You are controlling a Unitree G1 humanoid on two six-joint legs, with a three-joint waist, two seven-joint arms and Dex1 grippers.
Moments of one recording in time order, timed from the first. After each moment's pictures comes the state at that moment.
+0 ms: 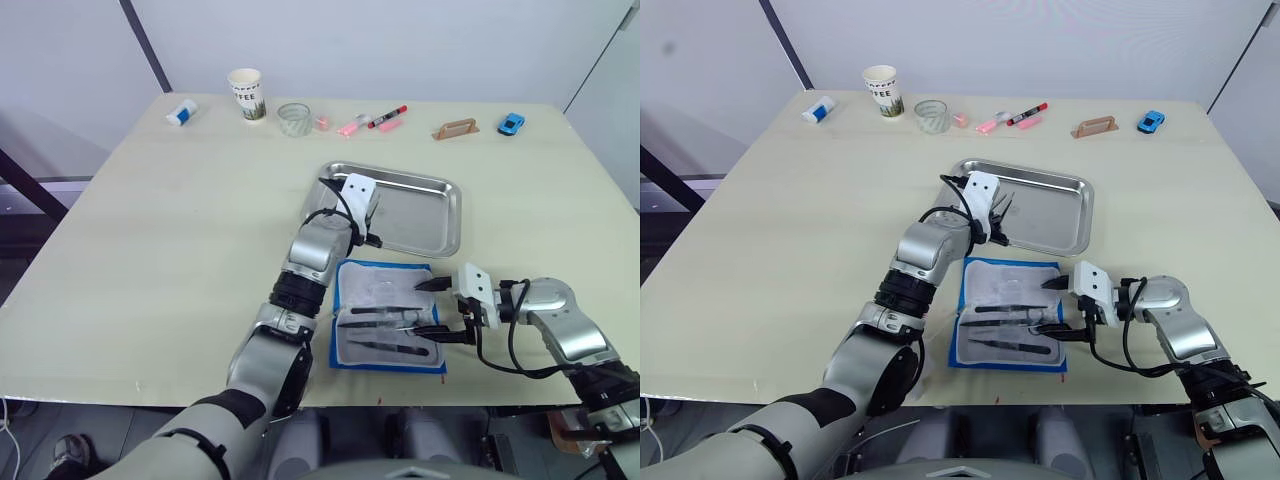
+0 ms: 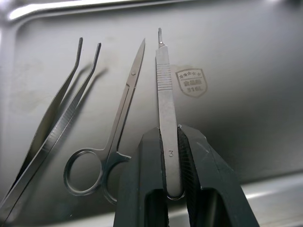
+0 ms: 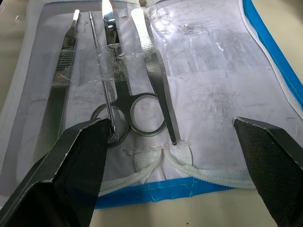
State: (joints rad) left arm -0.87 -0.03 -0.10 0.41 -0.04 0.90 -0.11; right arm -0.28 -0.63 0.24 0.15 0.20 0.06 1.23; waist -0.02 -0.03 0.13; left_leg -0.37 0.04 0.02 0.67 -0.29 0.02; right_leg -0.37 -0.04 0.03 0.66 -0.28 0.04
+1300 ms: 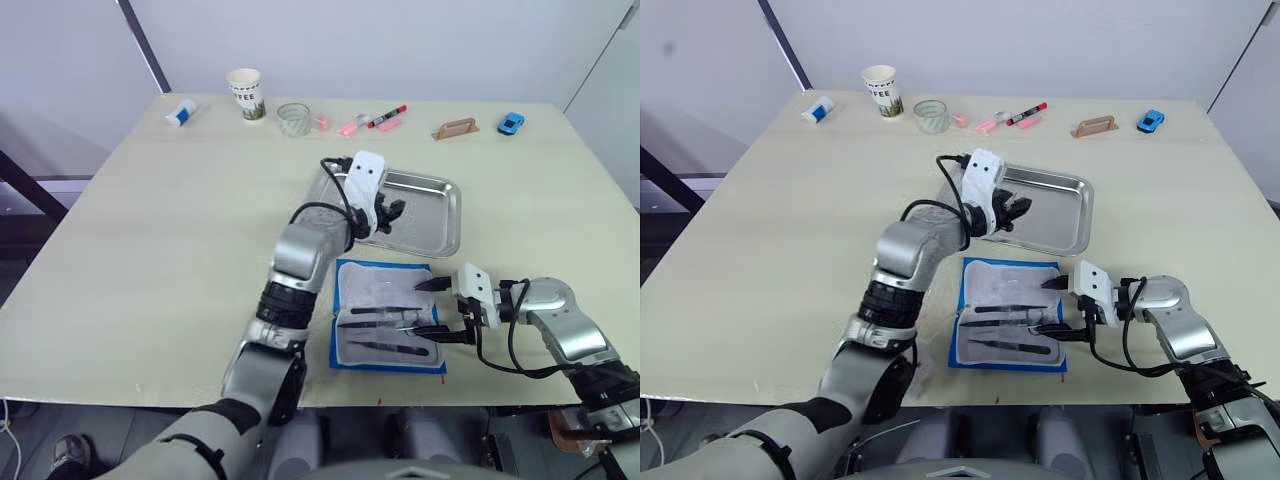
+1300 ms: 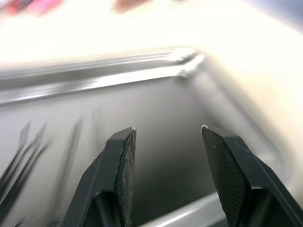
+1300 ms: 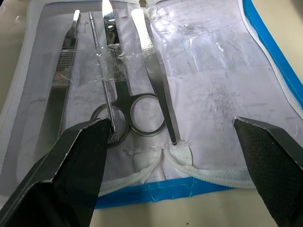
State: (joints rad) left arm -0.72 0.09 -0.11 0.01 -0.20 0.77 -0.46; right arm -0.28 -0.63 0.24 0.15 0.20 0.07 1.24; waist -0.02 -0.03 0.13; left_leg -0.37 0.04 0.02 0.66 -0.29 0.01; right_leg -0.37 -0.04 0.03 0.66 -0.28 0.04
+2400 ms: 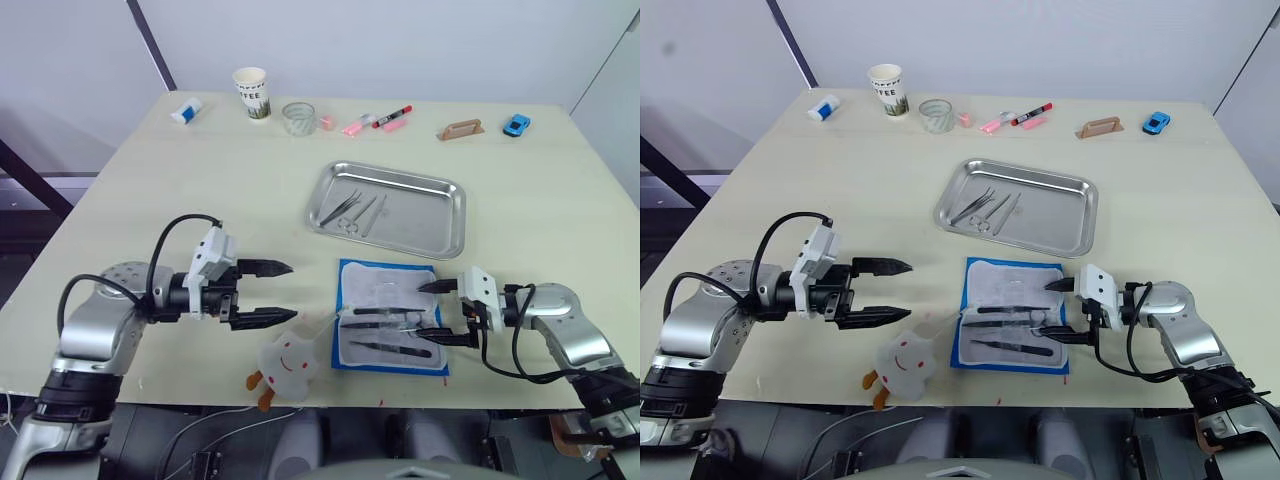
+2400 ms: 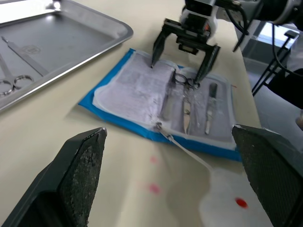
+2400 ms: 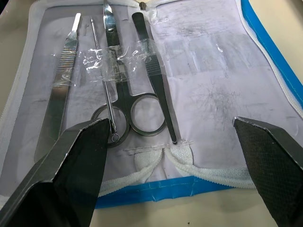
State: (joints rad) left arm -0.19 0.84 0.08 -0.10 -0.54 0.41 -1.40; right arm -0.25 -0.63 0.21 0.16 0.22 0.02 1.25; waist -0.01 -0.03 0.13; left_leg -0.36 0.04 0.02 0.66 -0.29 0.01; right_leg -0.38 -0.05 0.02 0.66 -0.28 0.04
